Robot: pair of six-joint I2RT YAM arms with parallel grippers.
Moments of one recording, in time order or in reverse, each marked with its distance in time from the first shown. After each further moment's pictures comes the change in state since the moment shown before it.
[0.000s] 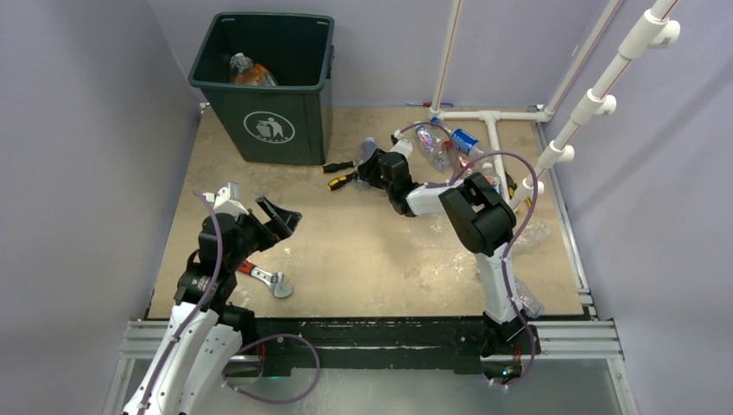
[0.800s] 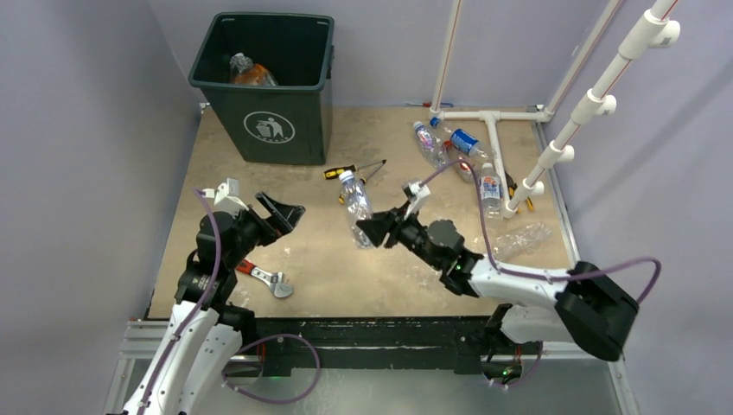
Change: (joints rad) left arm 0.000 0.010 0.000 0.084 0.058 -0.058; right arm 0.280 -0.907 -0.764 0.238 -0.130 -0.220
